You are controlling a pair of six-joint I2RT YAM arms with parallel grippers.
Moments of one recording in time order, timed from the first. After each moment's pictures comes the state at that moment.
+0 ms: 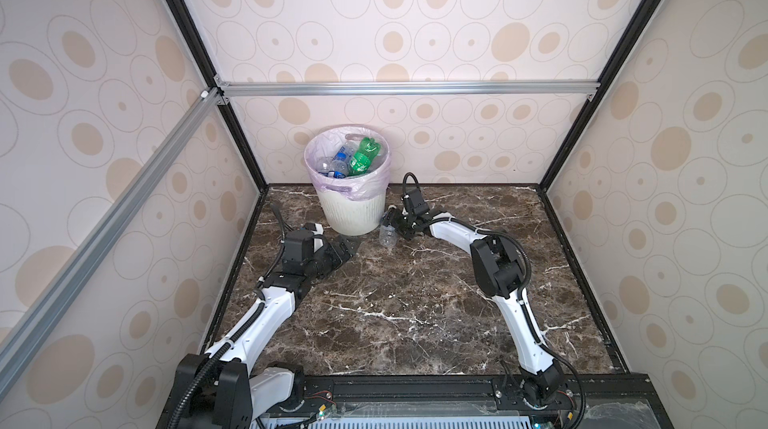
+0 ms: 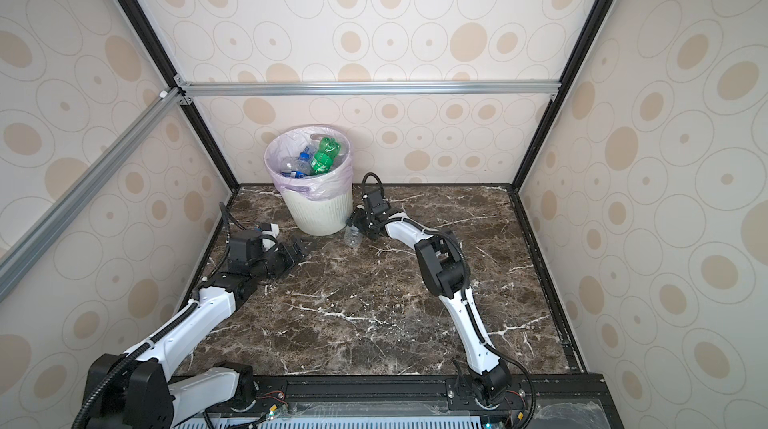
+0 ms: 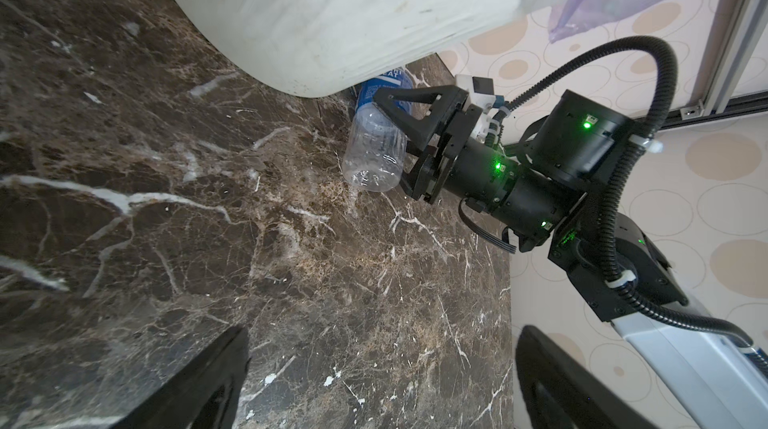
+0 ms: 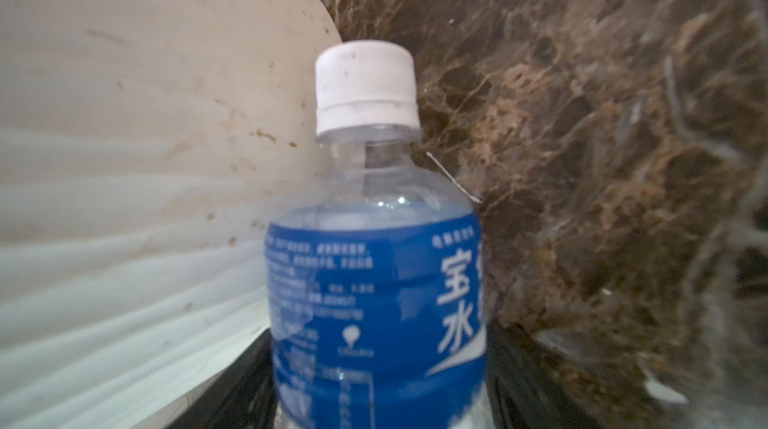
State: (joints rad) left arm -0.16 1.15 0.66 -0.09 0.42 -0.86; right arm 0.56 2.44 1.96 -0.32 -0.24 0.97
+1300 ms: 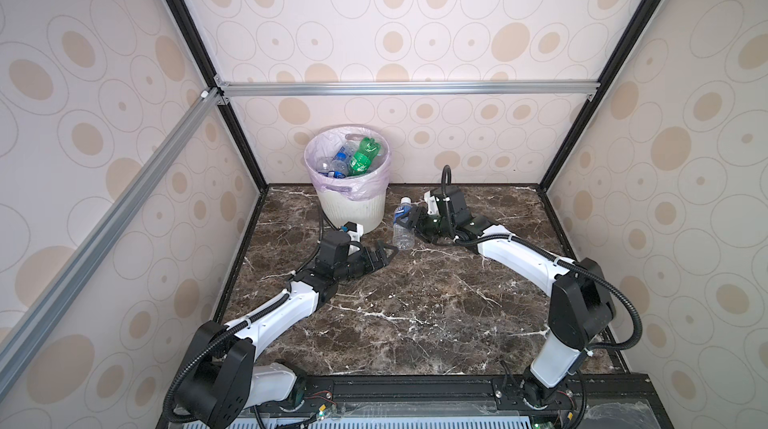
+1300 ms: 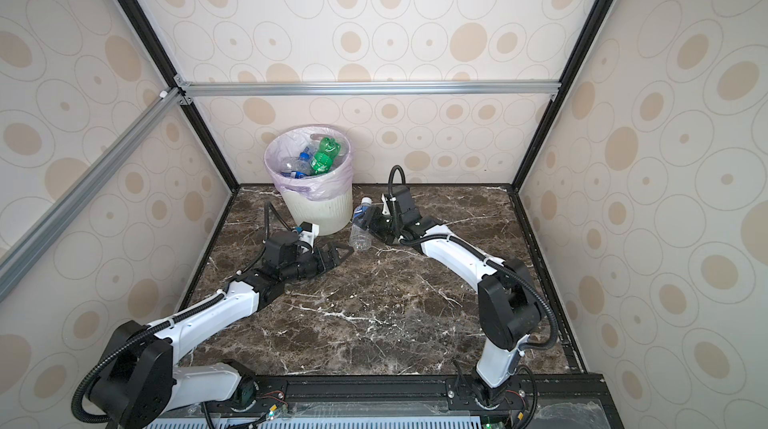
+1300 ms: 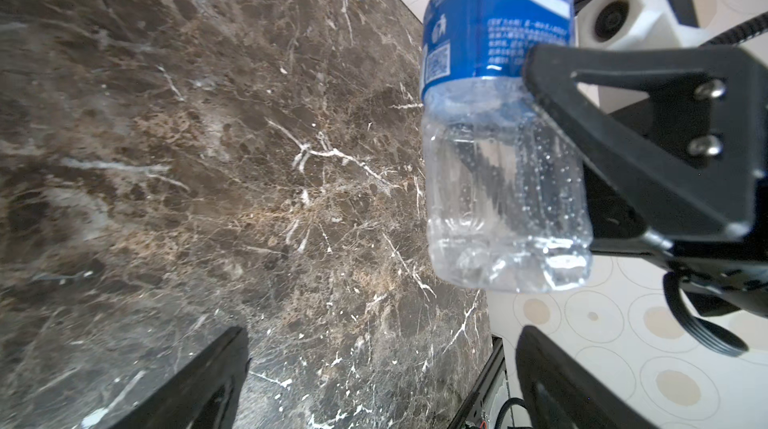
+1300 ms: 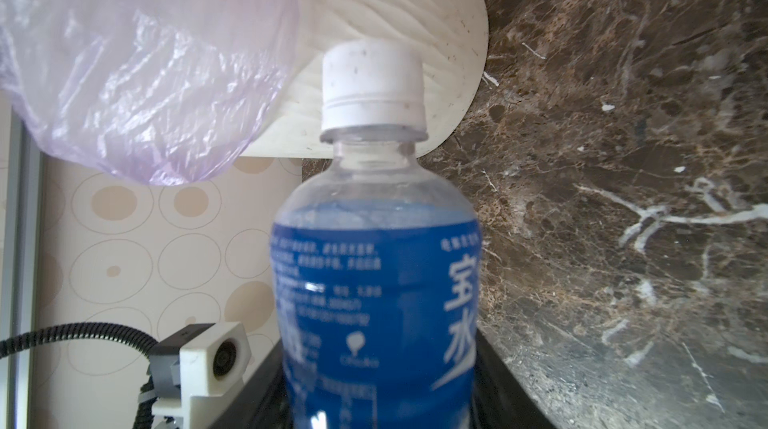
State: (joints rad) left arm -0.48 1.28 0.70 0.10 0.41 -0.90; right arm 0.58 1.72 1.36 -0.24 -0.34 0.99
